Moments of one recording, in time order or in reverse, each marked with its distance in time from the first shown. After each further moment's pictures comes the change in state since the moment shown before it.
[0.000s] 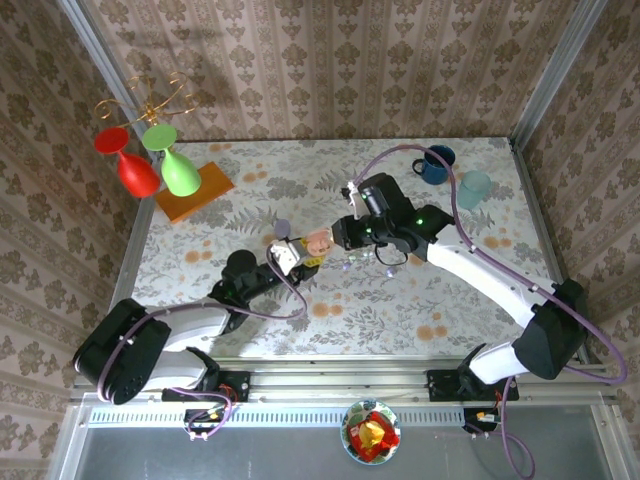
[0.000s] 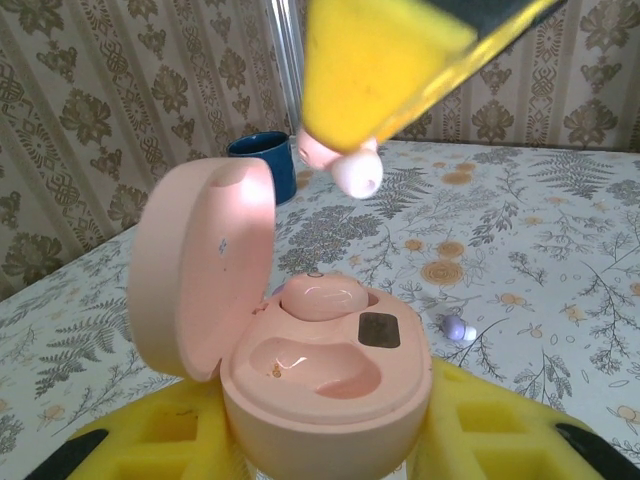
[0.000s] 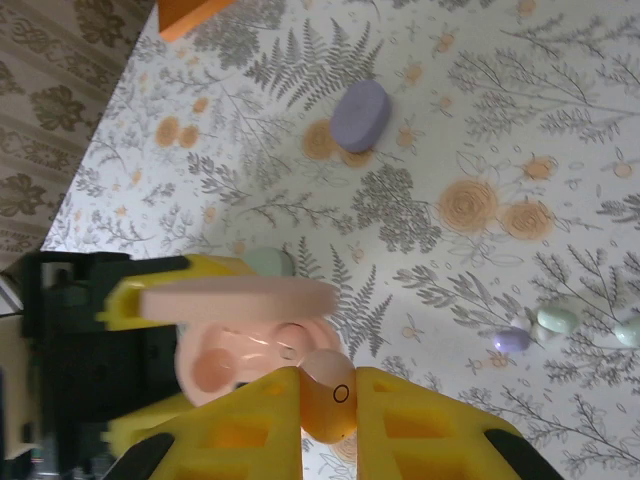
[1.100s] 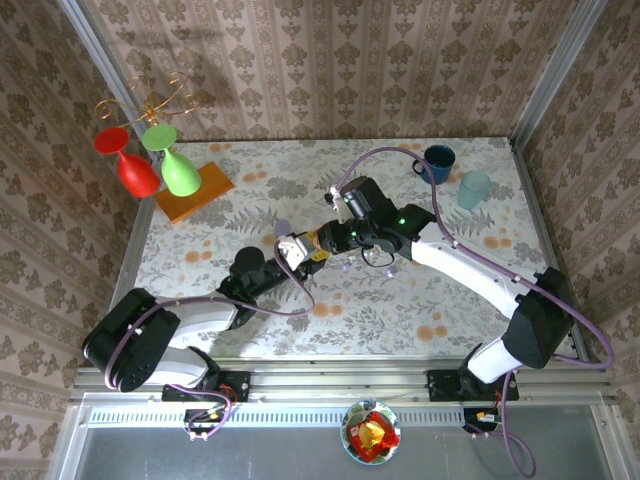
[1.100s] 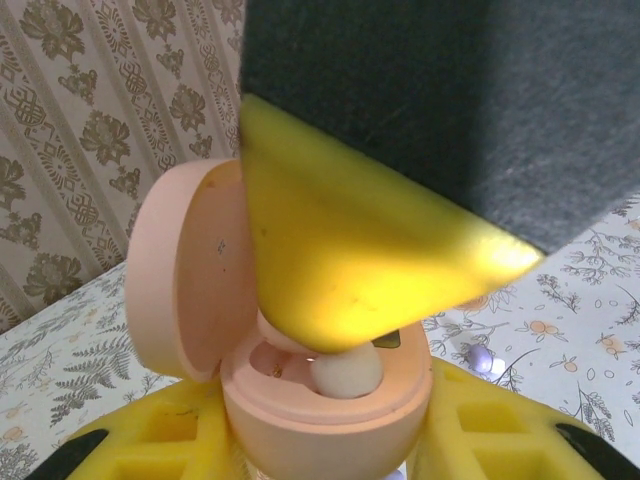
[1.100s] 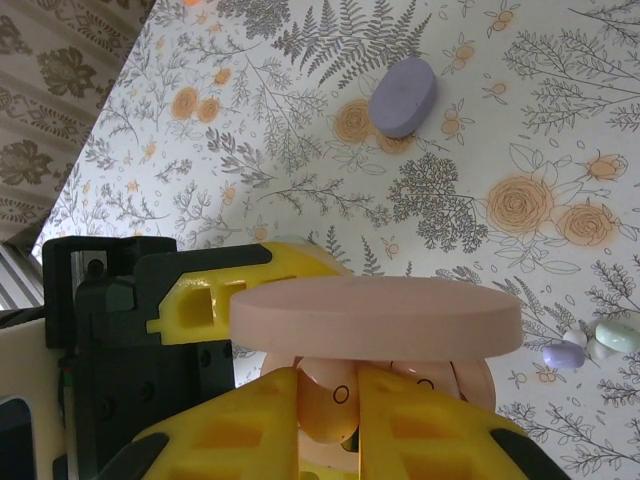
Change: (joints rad) left arm -0.038 0.067 0.048 0.052 -0.072 0.006; right arm 0.057 0.082 0.042 0.001 -0.001 -0.008
